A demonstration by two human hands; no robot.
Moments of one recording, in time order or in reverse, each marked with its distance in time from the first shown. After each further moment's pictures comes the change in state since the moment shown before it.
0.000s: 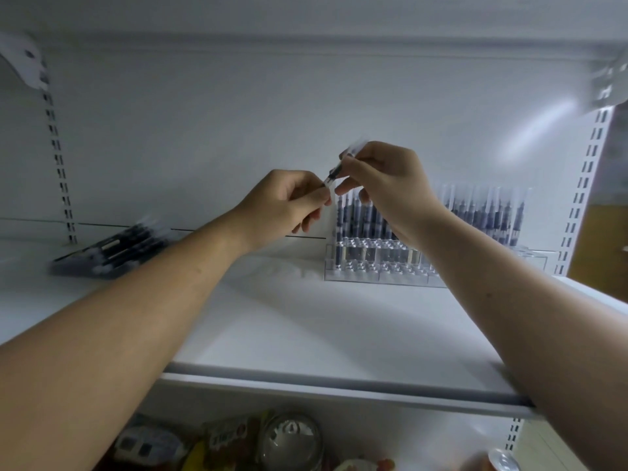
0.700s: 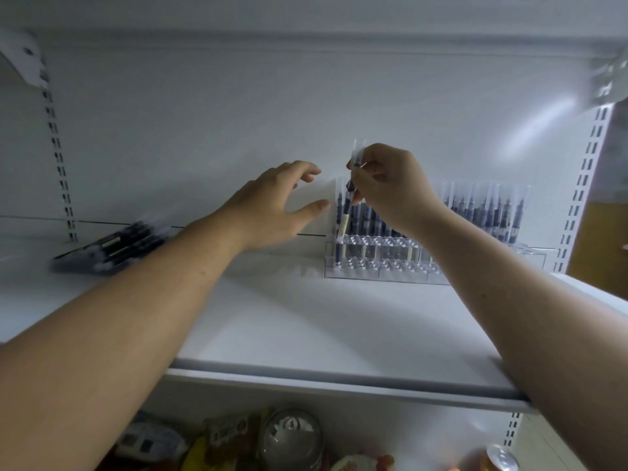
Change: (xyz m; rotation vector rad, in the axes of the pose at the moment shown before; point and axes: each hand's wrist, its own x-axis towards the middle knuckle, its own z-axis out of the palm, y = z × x) left_hand 0.000 -0.015 -0.012 0.580 0.029 0.049; right_hand 0.002 0.007 -0.008 -0.395 -0.016 -0.036
